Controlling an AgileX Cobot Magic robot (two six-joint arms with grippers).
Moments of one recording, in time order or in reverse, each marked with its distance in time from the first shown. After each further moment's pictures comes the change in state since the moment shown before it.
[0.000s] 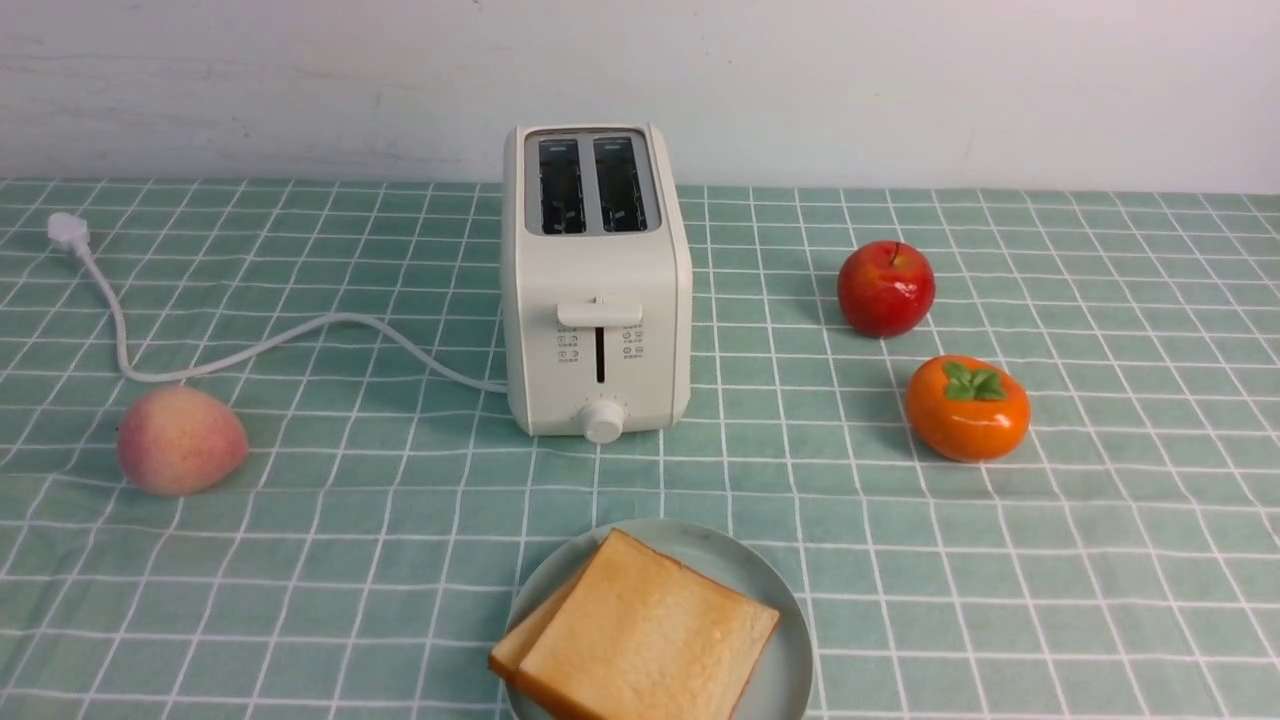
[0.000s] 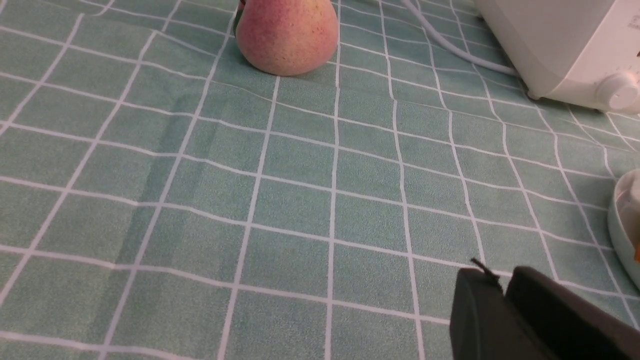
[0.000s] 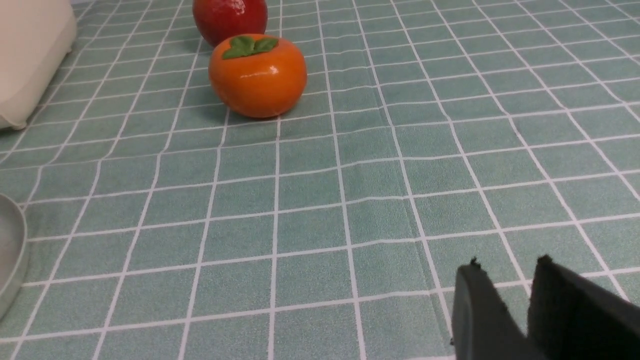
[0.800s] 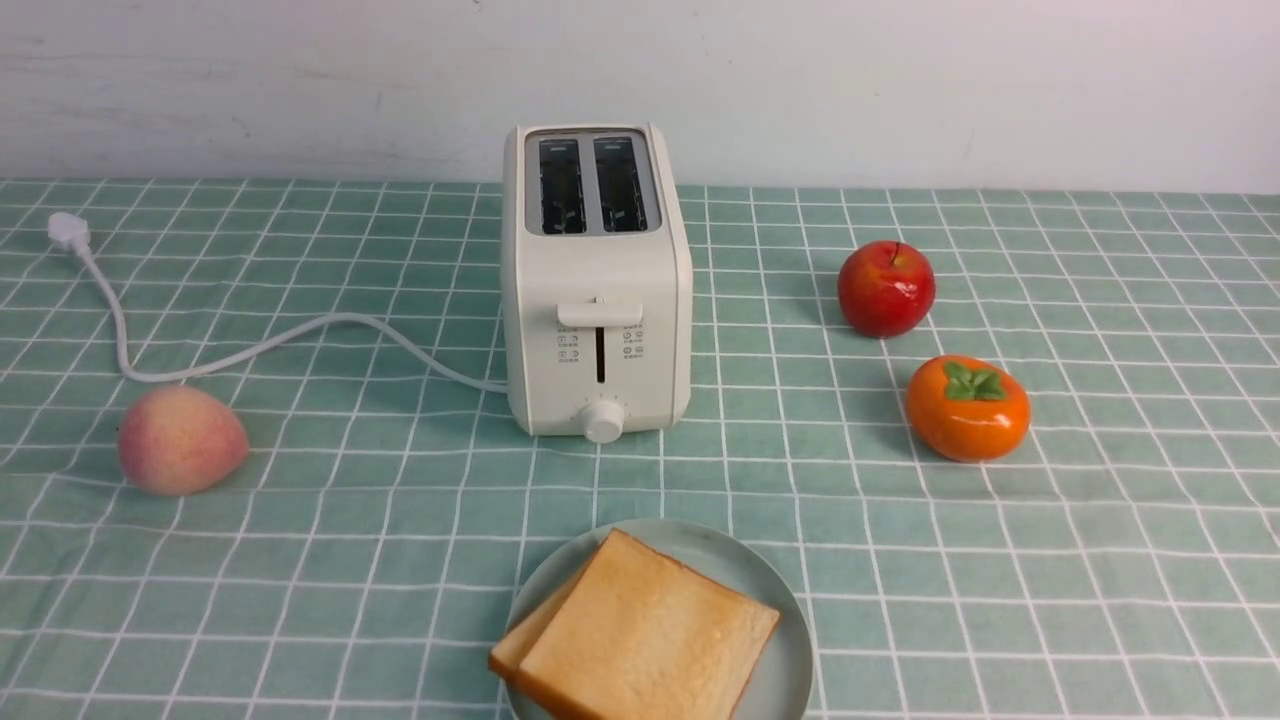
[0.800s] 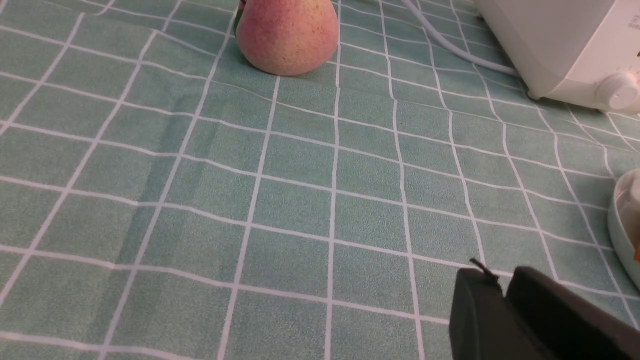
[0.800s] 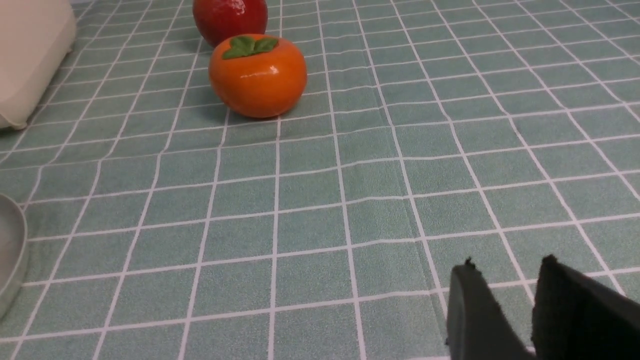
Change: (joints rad) right arm 0.000 0.000 0.000 0.000 0.000 0.000; left arm 0.000 0.000 0.000 0.000 0.000 0.000
